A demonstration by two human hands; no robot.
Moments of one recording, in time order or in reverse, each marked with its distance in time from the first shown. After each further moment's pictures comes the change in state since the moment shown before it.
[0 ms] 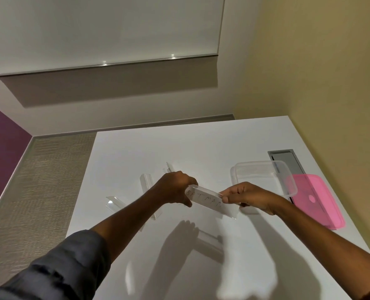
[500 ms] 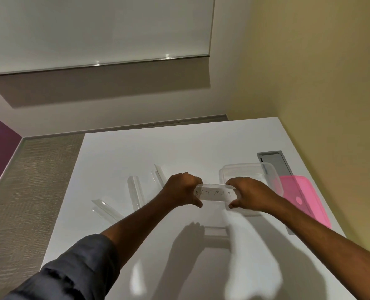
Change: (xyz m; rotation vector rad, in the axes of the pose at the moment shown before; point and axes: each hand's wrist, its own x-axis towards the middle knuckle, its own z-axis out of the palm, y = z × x) left_hand 0.046 0.063 0.012 -0.060 0.101 -0.013; right_hand -0.020 0.007 -0.044 -0.953 0.354 -0.119
